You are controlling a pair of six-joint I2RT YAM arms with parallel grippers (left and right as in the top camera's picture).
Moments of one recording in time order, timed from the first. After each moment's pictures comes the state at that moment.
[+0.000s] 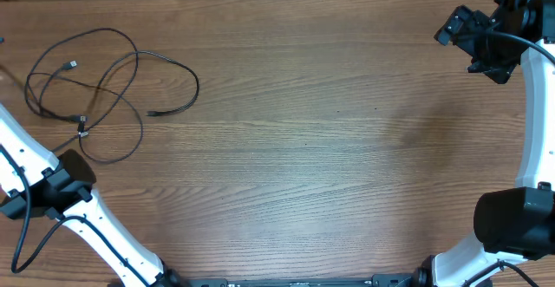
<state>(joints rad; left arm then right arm) 0.59 2.37 3.09 -1.69 -0.07 -0.35 -0.18 1.82 1.99 -1.30 -0.16 0.41</state>
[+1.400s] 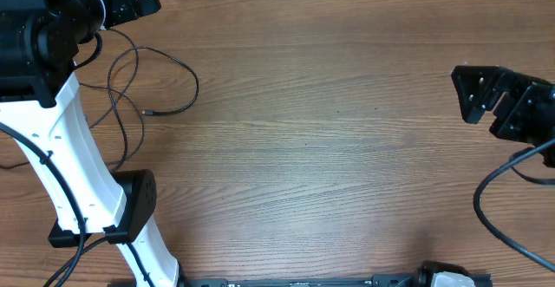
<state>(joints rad) 0.04 2.04 3.09 -1.69 0.12 -0.28 -0.17 1.21 1.99 -1.43 -0.36 0.20</state>
